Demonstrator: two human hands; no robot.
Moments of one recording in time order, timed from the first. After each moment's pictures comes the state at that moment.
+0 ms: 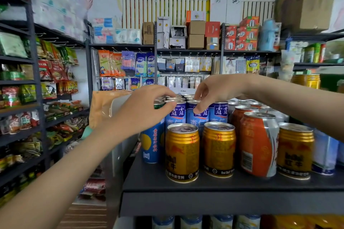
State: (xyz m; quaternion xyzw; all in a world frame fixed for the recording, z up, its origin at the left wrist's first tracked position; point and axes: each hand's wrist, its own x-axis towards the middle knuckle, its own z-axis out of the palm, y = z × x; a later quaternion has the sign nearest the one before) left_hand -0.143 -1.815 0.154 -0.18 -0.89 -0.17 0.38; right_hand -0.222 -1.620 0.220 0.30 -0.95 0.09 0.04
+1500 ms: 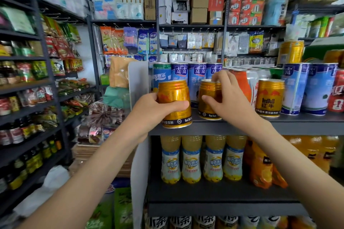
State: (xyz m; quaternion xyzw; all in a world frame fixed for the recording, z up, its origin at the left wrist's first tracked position) left_hand -0.043 -1.785 0.071 -0.05 -0.79 -0.60 0.16; right_hand -0.116 -1.595 0.076 0.30 -0.84 0.30 0.35
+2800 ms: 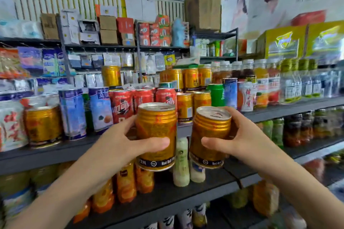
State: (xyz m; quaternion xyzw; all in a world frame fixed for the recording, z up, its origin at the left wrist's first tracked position) left_hand -0.037 -1.319 0.085 -0.20 -0.80 -0.56 0.08; right_hand -0.029 -1.078 0.074 0.16 -0.80 0.54 0.18
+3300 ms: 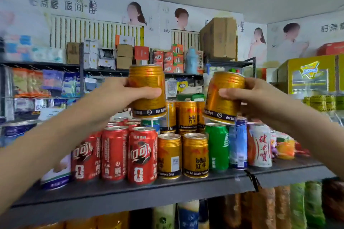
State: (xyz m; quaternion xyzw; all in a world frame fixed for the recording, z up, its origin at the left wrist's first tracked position) left_hand -0.168 -1.241 0.209 -0.18 -0.80 -0.53 0.22; right_hand -0.182 -0.966 0.206 0.24 -0.76 0.58 0.17
